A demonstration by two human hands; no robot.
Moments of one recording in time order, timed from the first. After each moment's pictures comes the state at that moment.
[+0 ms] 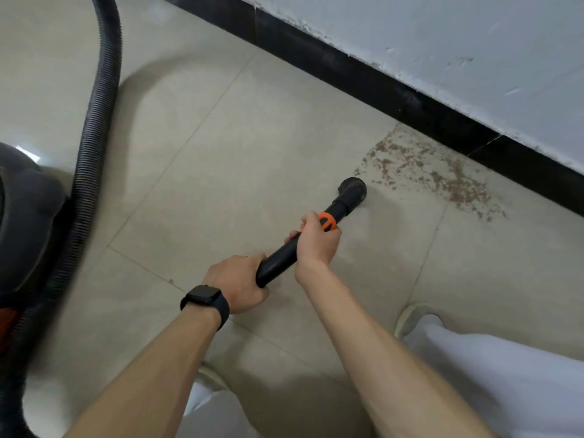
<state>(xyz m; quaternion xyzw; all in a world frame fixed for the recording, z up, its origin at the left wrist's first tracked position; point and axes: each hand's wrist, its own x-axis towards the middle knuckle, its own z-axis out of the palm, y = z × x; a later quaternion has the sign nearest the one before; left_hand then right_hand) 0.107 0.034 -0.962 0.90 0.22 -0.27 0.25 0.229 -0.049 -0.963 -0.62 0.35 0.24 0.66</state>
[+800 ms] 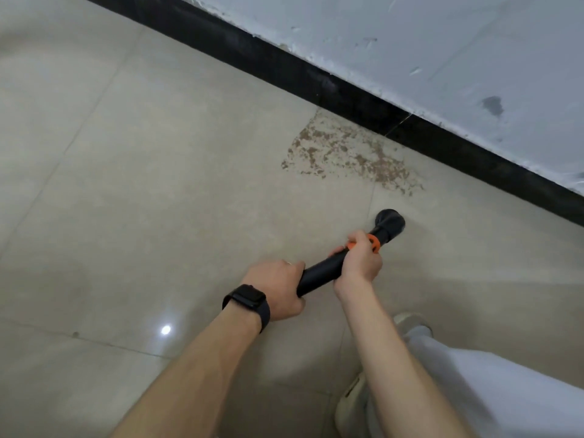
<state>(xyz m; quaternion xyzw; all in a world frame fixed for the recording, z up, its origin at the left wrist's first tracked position) 0.212 -0.080 -0.984 0.93 -0.03 -0.26 0.24 0.295 -0.198 -0.970 -0.58 0.48 0.02 0.66</state>
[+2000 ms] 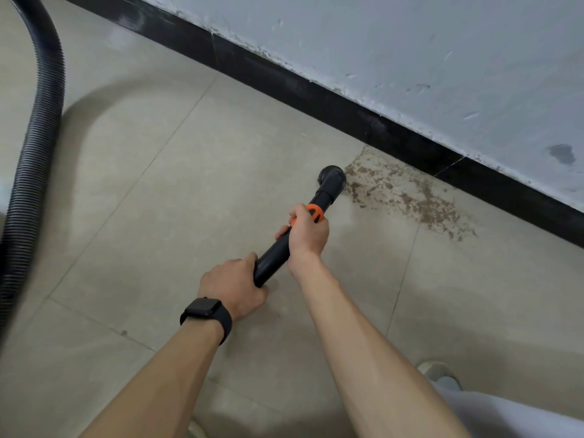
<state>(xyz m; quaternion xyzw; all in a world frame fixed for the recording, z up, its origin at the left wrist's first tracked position) 0.185 0.021 -0.980 0.92 0.26 -0.20 0.21 0.312 -0.044 -0.973 -0.61 0.31 0.24 0.69</state>
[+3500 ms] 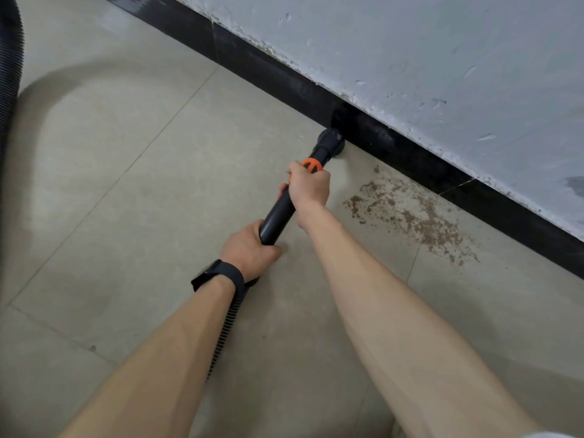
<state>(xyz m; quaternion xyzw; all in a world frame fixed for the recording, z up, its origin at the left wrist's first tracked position) 0.278 0.035 -0.996 0.80 0.36 -0.15 0.45 0.416 0.001 -0.980 -0.72 0.19 0.26 0.62</state>
